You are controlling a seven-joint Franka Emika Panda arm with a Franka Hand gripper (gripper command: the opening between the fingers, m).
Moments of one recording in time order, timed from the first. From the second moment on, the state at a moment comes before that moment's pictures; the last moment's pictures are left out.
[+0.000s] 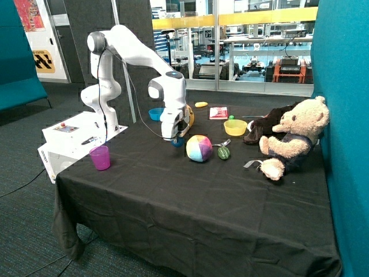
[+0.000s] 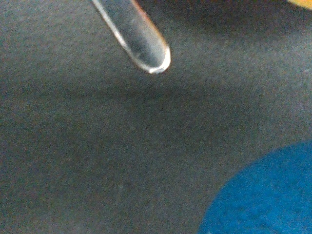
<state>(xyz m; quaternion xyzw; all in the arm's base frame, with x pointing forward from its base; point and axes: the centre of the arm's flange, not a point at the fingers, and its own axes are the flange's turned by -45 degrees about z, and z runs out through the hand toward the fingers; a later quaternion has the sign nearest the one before) 0.586 -0.165 0.333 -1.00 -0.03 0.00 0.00</state>
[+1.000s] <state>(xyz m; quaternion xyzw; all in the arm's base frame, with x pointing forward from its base) 0.527 -0.183 0.352 -1.00 -0.04 0.00 0.00</state>
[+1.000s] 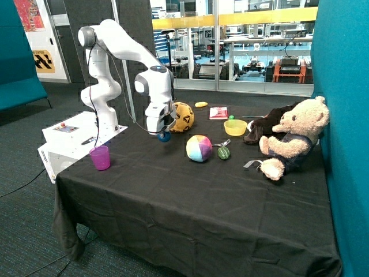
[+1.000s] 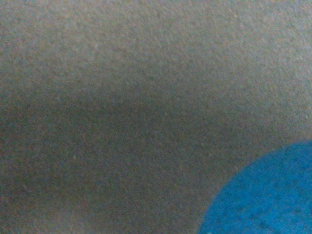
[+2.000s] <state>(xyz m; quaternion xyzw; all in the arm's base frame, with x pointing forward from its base) 0.482 -0.201 0.331 -1.00 -0.03 0.00 0.00</state>
